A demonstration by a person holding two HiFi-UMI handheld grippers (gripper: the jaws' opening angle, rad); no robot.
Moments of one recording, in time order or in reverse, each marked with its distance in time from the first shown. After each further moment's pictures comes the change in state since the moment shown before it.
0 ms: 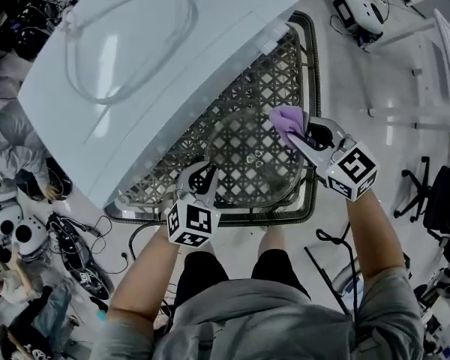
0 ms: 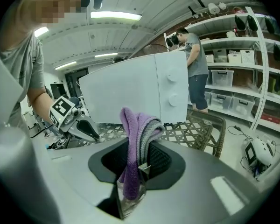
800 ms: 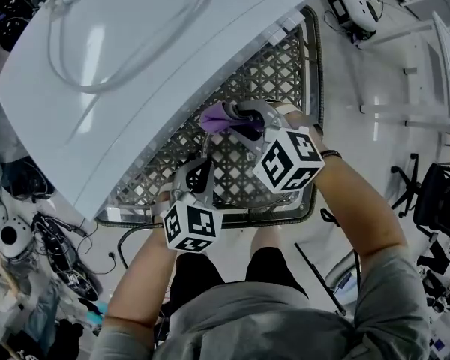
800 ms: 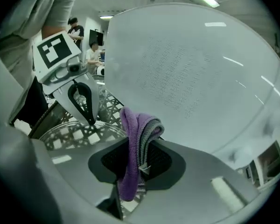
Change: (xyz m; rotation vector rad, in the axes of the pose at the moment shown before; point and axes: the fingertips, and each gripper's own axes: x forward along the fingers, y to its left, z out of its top) left arm 0.004 0.005 -0.004 -0.005 0.017 0.016; right arm 0.125 0.064 0.004 -0.648 0.314 0.107
